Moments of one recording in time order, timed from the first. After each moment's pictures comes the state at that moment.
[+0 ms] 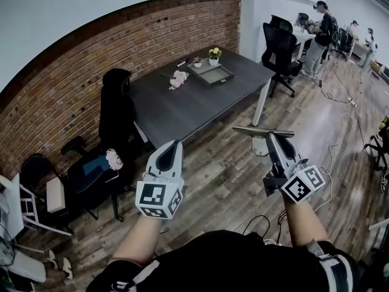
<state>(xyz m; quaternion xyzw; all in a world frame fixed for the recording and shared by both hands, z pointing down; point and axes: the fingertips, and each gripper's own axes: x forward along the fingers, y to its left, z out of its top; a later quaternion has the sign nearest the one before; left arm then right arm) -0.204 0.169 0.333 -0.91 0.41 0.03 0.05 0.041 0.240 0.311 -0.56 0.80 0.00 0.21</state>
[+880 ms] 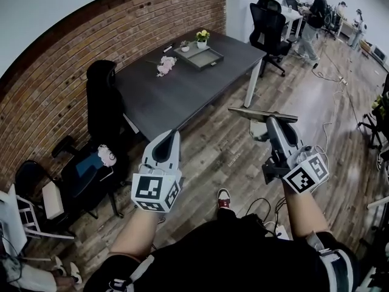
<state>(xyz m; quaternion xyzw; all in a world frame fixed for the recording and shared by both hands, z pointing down) -0.202 0.141 0.350 -0.93 0.37 0.02 0.04 0.024 0.230 0.297 -0.57 0.79 0.03 0.23</state>
